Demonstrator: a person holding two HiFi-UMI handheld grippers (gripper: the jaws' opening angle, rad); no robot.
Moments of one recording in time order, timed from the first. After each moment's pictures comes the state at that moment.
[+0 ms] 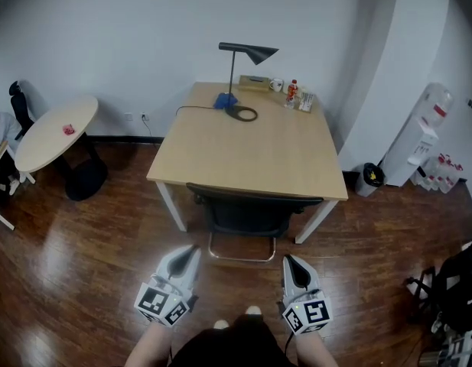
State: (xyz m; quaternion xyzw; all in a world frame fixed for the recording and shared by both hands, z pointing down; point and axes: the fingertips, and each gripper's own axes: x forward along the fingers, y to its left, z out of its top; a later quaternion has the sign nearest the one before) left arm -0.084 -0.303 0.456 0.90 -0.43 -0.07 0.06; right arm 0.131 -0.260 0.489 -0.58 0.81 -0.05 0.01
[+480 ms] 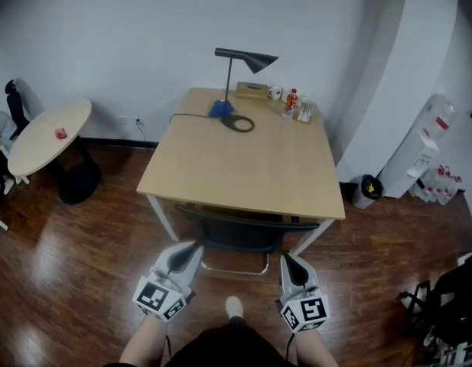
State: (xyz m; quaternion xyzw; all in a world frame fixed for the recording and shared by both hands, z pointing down) left arm -0.041 -0.380 0.448 0.92 -0.39 -0.06 0.01; right arm 0.162 -0.342 0.484 -0.58 0.82 -0.03 -0.02
